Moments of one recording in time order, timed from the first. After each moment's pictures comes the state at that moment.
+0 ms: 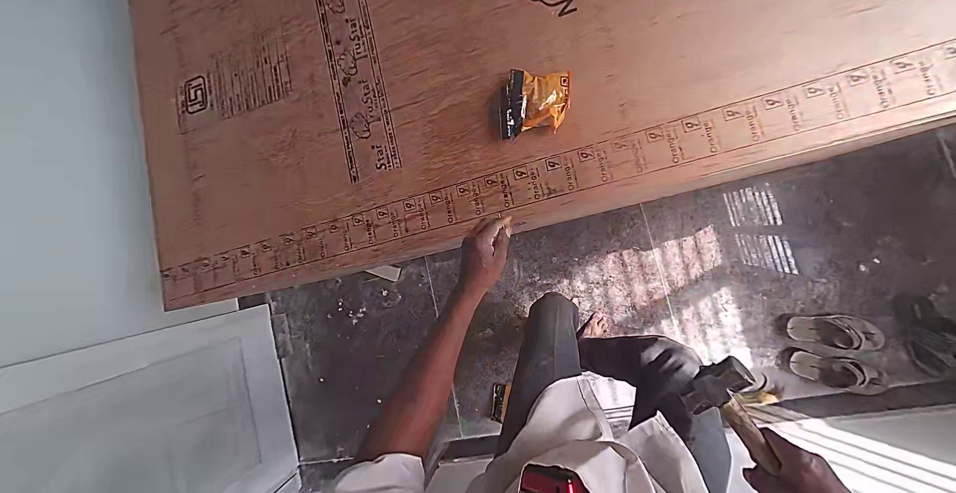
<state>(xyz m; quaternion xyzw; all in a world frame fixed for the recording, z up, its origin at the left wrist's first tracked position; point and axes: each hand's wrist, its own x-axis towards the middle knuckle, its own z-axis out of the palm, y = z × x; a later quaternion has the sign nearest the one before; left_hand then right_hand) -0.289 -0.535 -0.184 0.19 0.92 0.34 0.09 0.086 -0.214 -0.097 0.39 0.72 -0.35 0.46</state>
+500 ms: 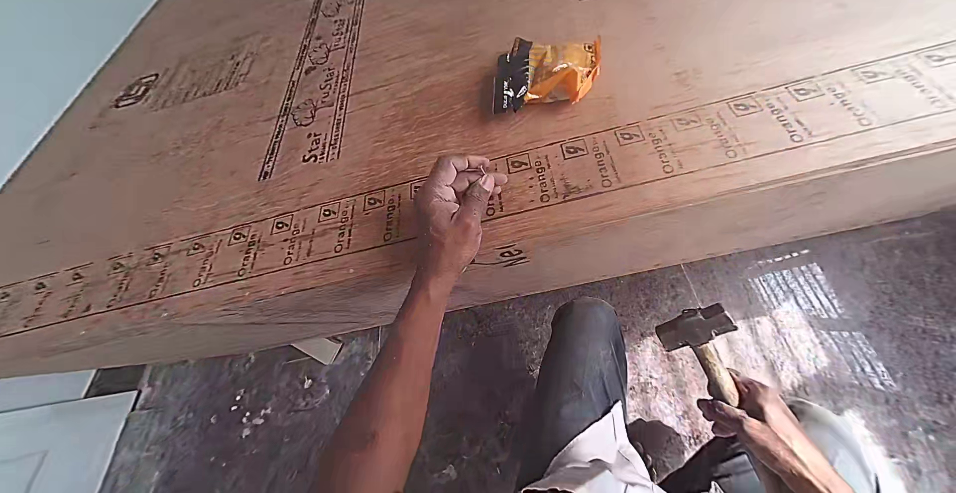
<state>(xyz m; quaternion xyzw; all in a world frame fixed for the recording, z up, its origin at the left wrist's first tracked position) -0.360 -0.526 -0.304 0.25 0.78 0.57 -0.07 -0.036 -0.232 -0.451 0.34 0.75 -0.55 0.16</state>
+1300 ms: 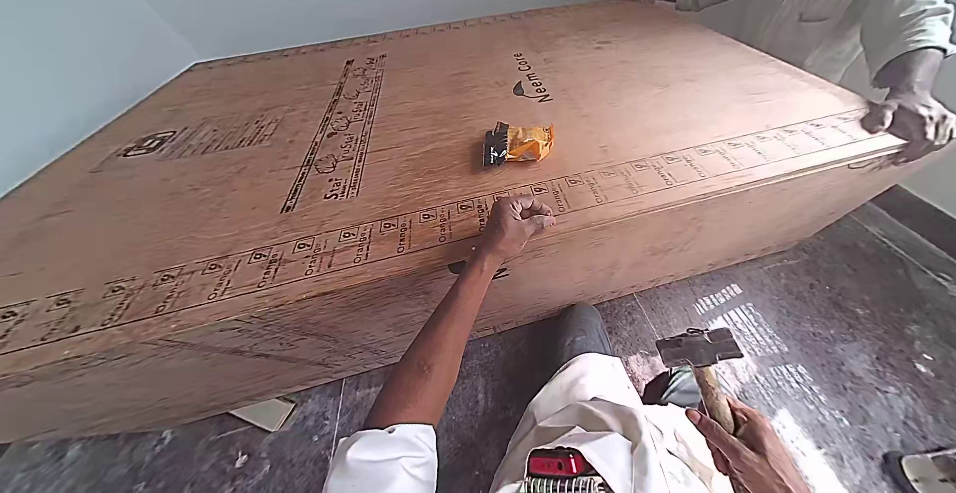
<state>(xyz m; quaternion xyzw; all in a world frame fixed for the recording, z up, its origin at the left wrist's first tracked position) -0.346 -0.464 -0.295 0.36 0.75 0.55 0.06 0.035 -0.266 -0.394 0.32 0.73 -0.59 -0.04</state>
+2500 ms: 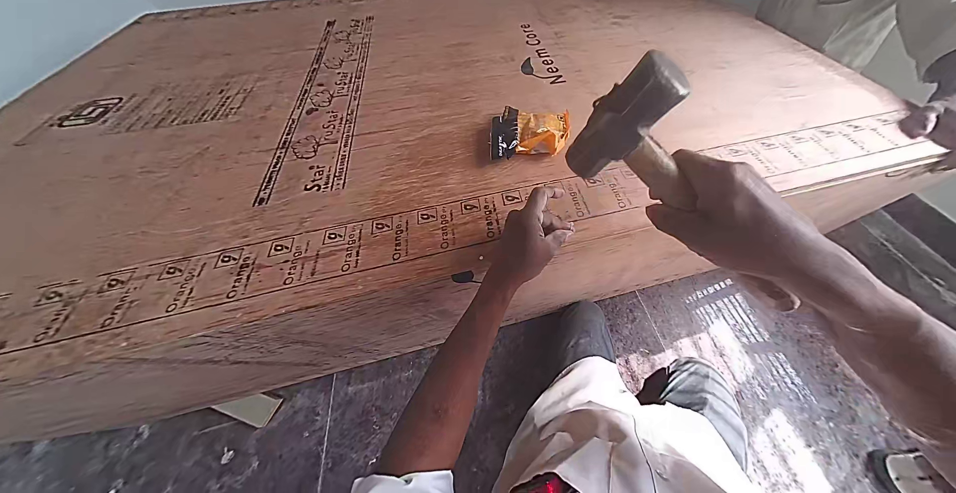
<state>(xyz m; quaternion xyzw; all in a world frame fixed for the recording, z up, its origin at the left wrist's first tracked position) -0.340 -0.460 -0.298 0.35 0.79 0.50 0.02 -0.218 -0.270 -0.162 0.08 0.97 -0.24 -0.06</state>
